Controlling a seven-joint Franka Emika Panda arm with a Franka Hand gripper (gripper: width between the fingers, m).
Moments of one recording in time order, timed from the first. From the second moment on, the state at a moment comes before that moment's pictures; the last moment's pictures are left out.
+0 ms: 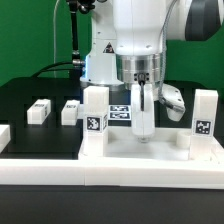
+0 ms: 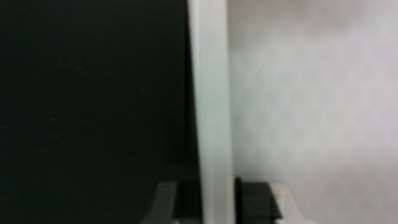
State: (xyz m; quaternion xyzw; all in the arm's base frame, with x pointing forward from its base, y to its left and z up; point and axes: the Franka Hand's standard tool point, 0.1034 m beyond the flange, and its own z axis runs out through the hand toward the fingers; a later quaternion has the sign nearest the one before) arm 0.518 0.039 0.006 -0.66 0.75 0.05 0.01
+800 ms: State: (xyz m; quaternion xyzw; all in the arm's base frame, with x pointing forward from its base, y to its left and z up) arm 0.507 0.026 0.010 -0.74 0.67 0.05 0.02
